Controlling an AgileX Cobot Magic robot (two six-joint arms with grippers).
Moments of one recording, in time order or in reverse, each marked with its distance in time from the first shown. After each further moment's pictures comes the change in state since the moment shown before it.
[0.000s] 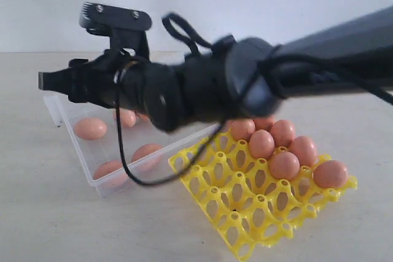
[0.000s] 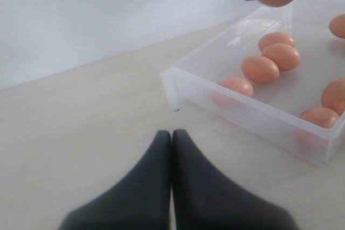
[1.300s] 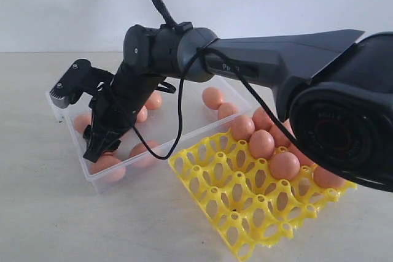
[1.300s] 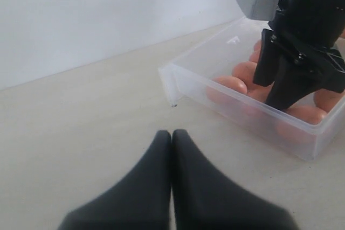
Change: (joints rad) left arm 0.000 0.000 0.000 0.000 0.000 0.000; right arm -0.137 0.422 -0.693 0.074 1.074 -1.014
